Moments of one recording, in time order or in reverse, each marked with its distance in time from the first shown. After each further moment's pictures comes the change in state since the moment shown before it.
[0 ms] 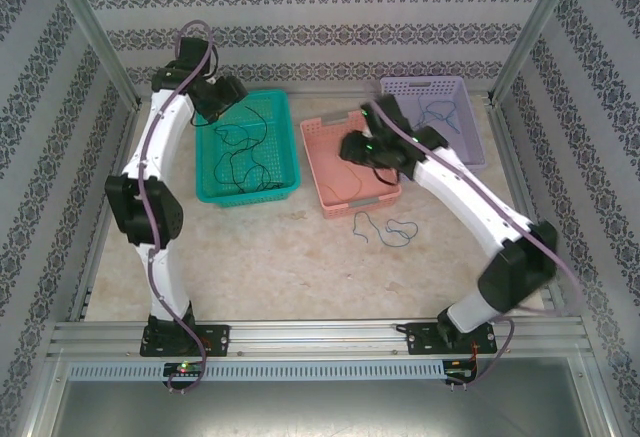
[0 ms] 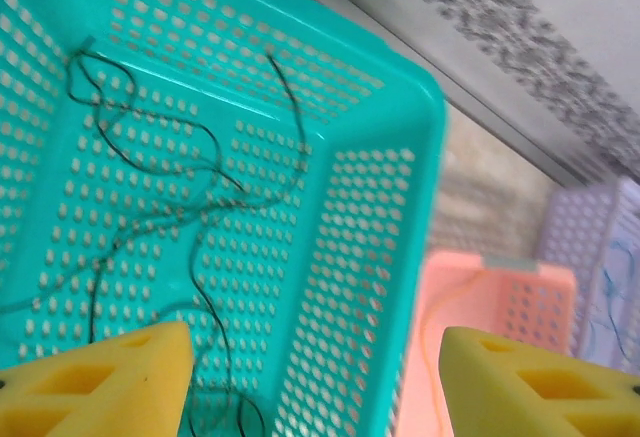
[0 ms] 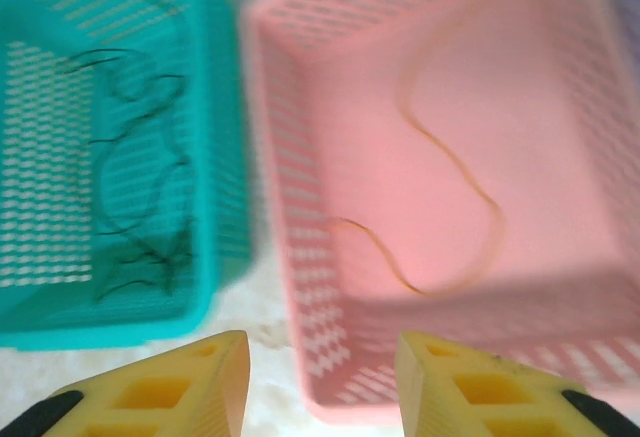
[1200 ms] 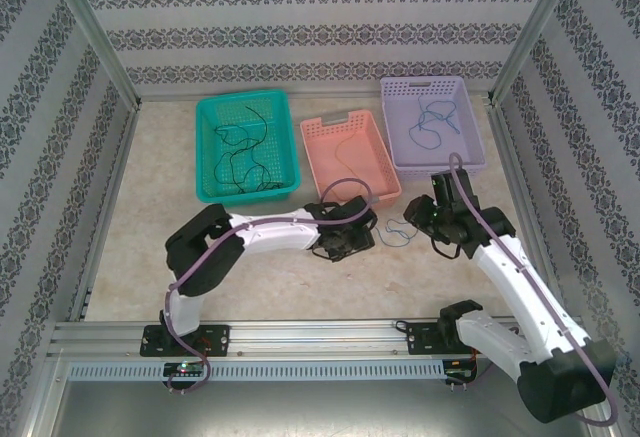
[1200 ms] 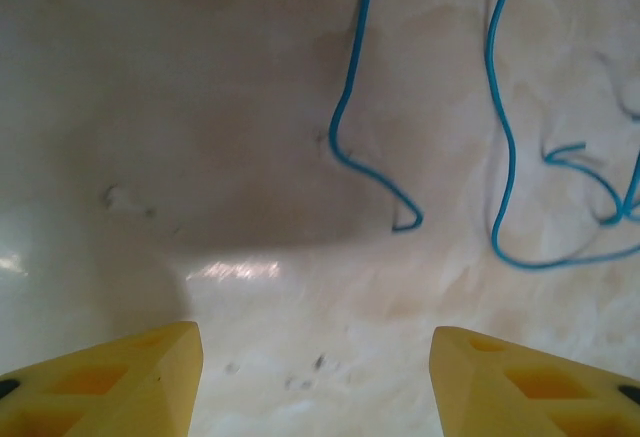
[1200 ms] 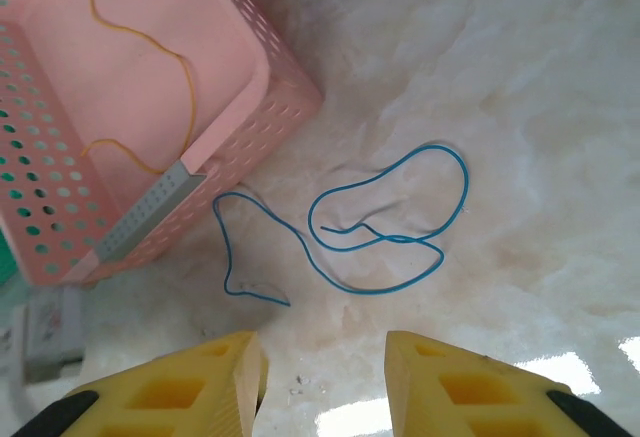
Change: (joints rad) left arm -0.909 -0.007 -0.750 0.528 -0.179 -0.654; right arm -0.217 -0.570 -0.569 -0.098 -0.031 0.141
